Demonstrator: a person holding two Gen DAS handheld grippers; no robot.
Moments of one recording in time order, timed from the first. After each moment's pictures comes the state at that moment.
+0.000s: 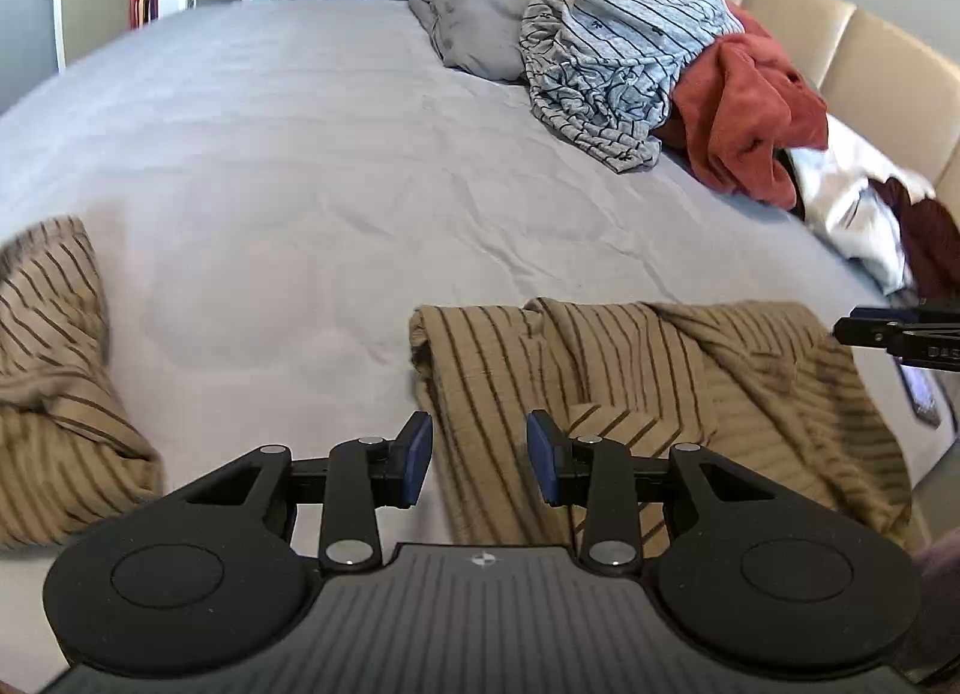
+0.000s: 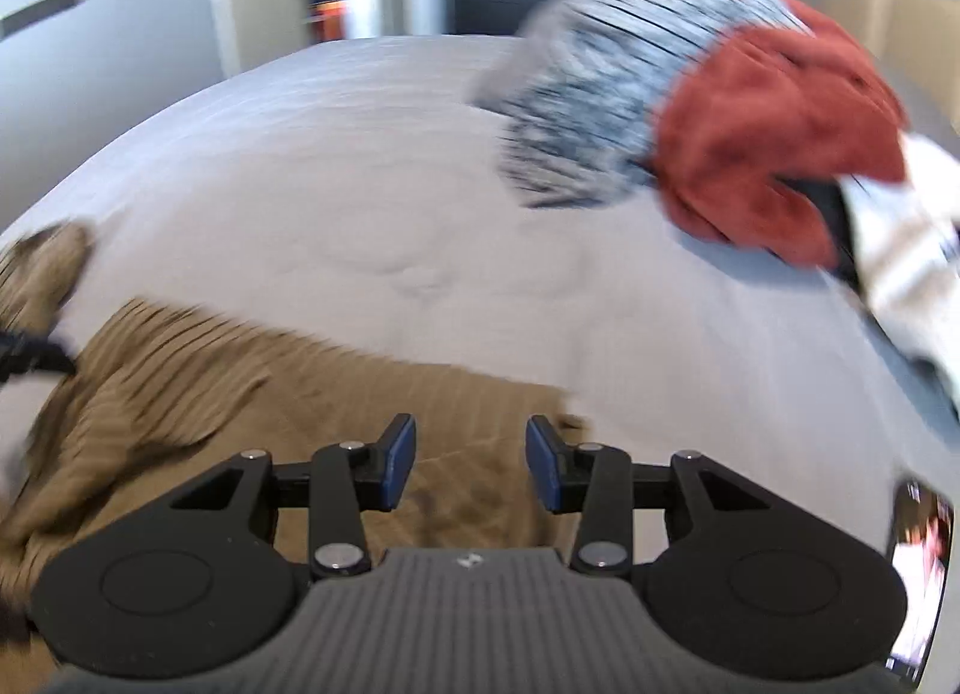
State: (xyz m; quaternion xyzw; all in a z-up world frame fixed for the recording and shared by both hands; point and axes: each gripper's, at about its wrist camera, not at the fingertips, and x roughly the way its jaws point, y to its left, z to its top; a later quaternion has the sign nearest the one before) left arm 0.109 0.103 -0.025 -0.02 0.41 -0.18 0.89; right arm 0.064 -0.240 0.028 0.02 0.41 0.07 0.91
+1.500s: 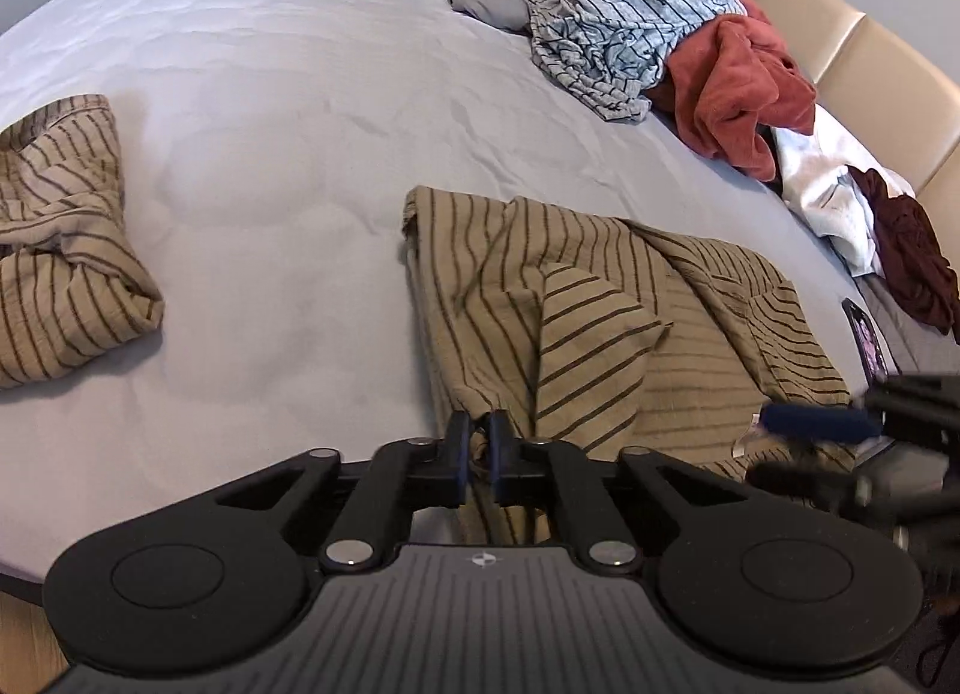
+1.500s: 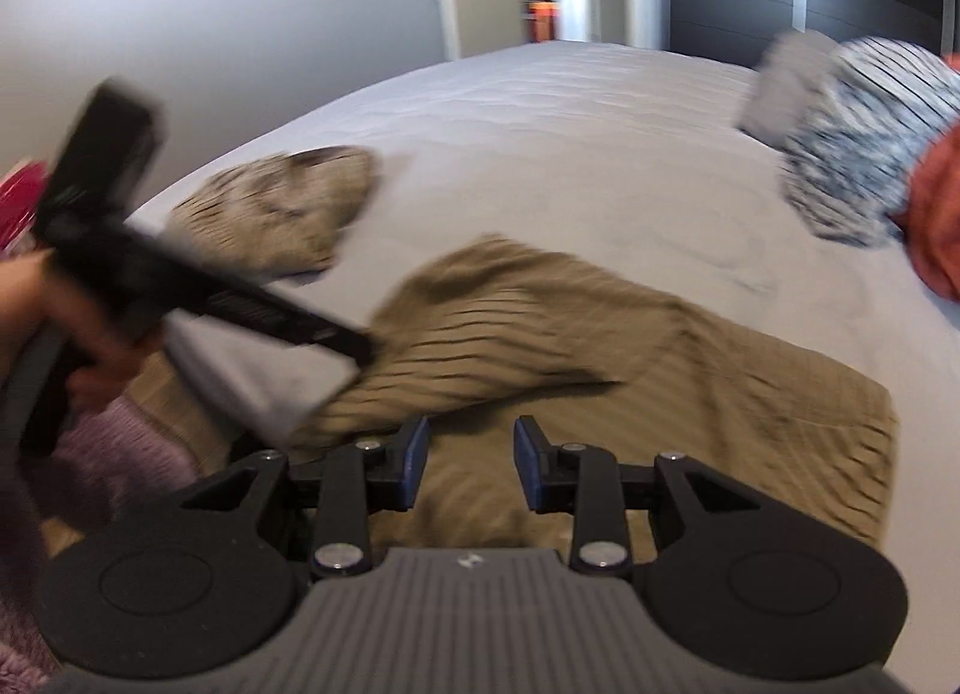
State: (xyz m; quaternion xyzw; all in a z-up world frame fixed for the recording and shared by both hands) left arm 0.065 0.130 -0.032 -0.08 0.46 -0.18 0.86; right arm -0.033 -0.093 0.049 -0.02 0.38 0.29 0.88
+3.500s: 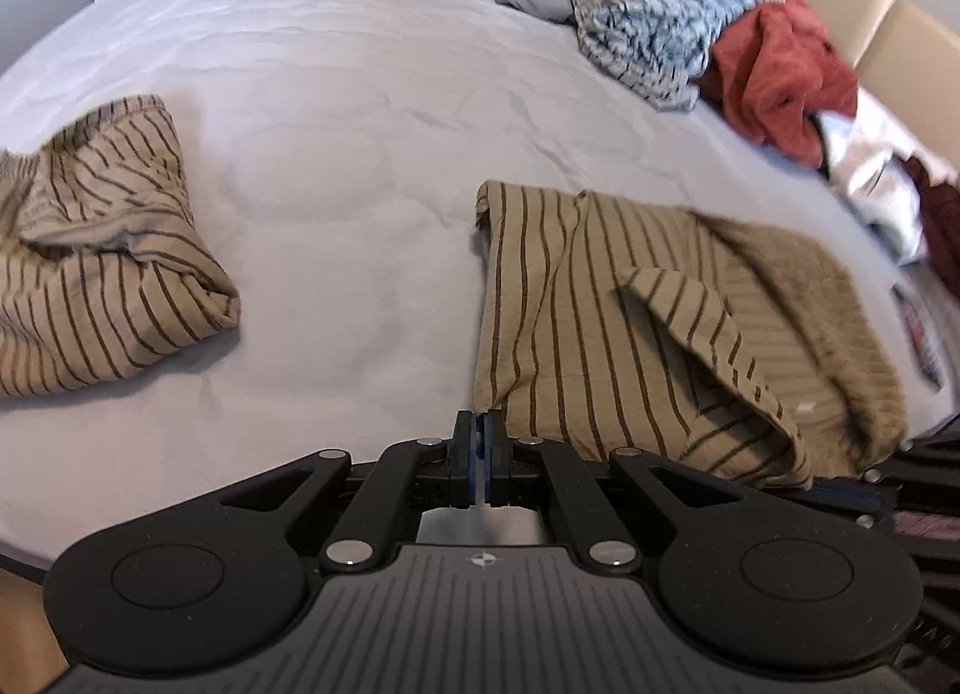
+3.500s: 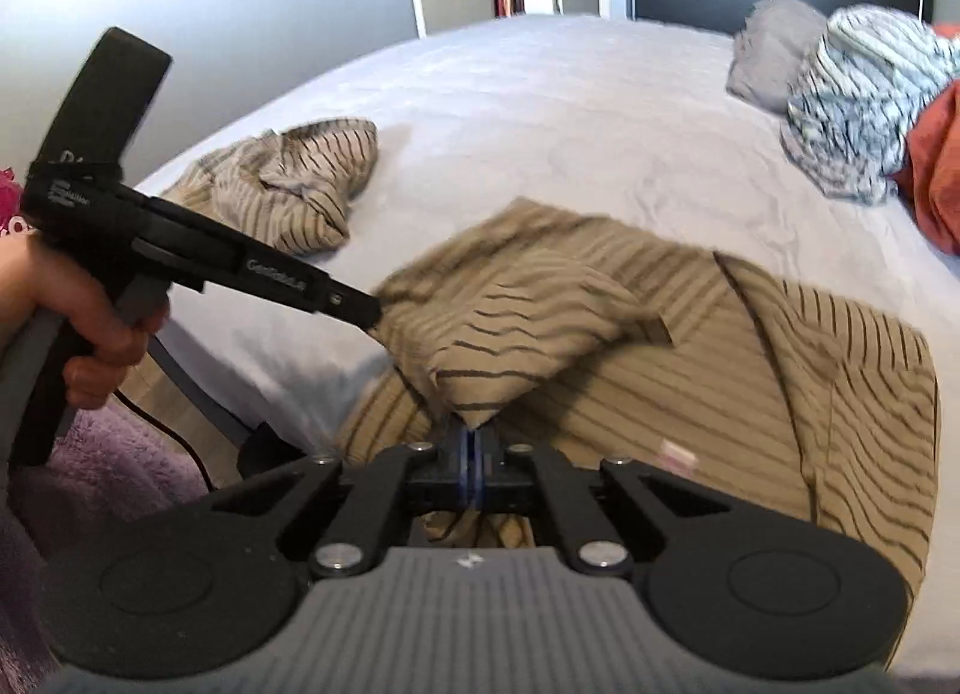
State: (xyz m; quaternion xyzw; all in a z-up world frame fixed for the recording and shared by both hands) left arm 0.066 0.140 -0.033 -0.03 0.47 -0.14 0.87; right arm -0.030 -0.055 0.026 0.00 0.42 0.24 0.87
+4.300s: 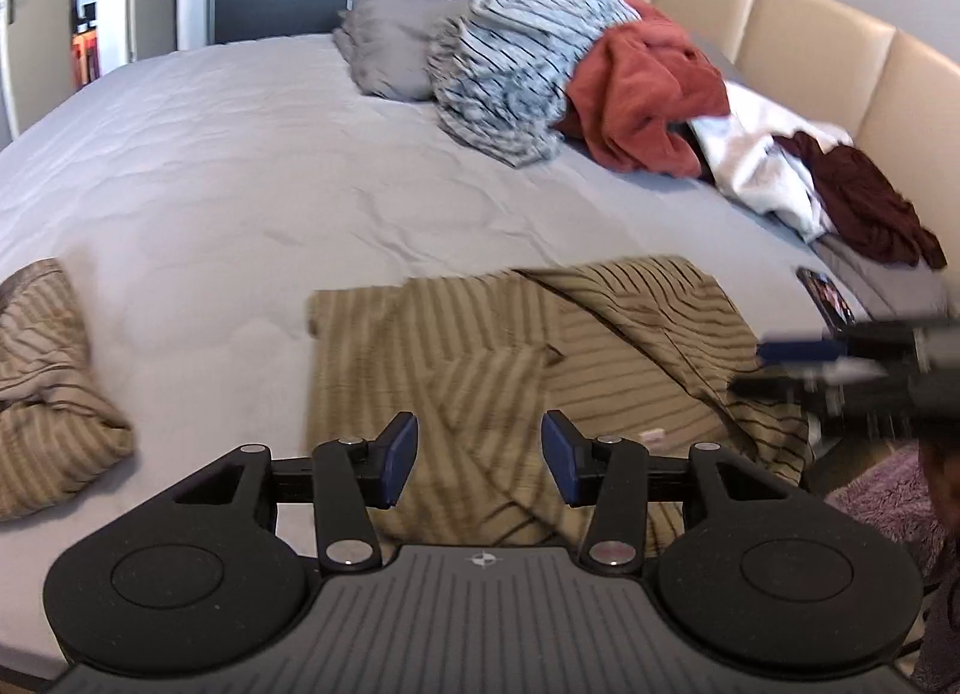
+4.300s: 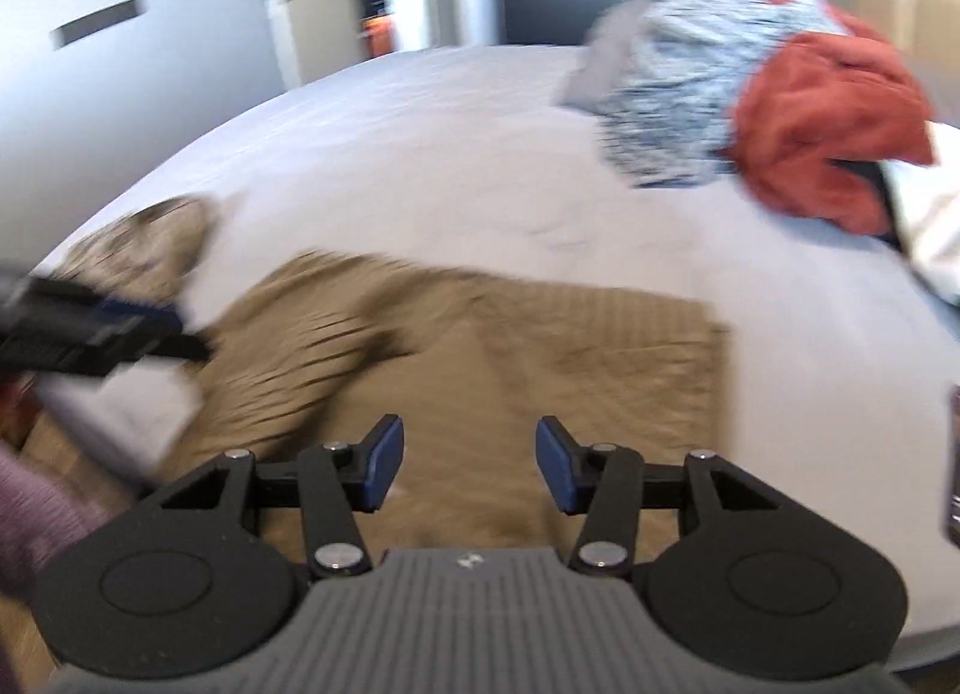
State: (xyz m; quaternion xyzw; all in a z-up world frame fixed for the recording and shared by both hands) left arm 0.036 0.073 0.006 0.02 0.38 -0.23 0.89; right arm -0.024 -0.169 0.039 0.04 0.39 0.11 0.91
